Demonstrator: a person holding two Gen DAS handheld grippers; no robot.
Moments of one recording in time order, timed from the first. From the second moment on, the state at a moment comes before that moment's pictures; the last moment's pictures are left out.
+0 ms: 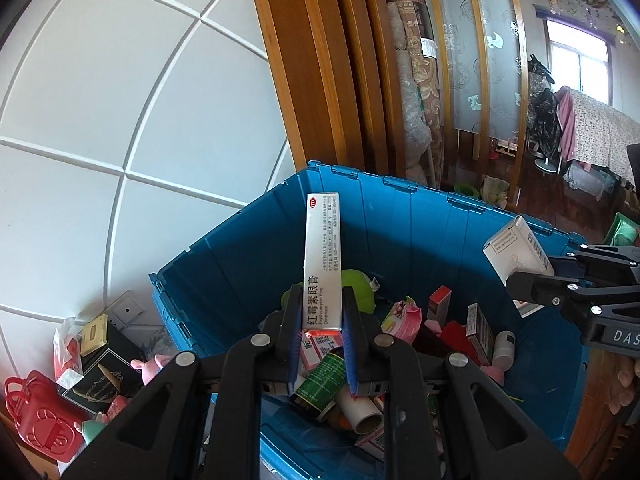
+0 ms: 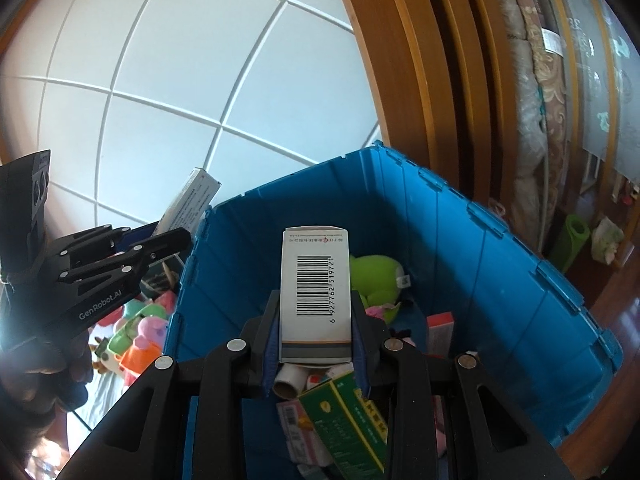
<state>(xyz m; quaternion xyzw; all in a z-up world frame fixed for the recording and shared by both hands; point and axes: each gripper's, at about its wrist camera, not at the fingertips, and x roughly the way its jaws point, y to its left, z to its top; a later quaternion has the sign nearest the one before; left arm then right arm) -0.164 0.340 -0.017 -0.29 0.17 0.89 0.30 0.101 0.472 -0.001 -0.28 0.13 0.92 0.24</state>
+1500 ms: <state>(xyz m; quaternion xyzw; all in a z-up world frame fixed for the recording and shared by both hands) -0.147 0.127 -0.056 -0.35 0.06 0.91 0.20 0.022 0.349 -0.015 -0.30 0.10 0.93 0.19</state>
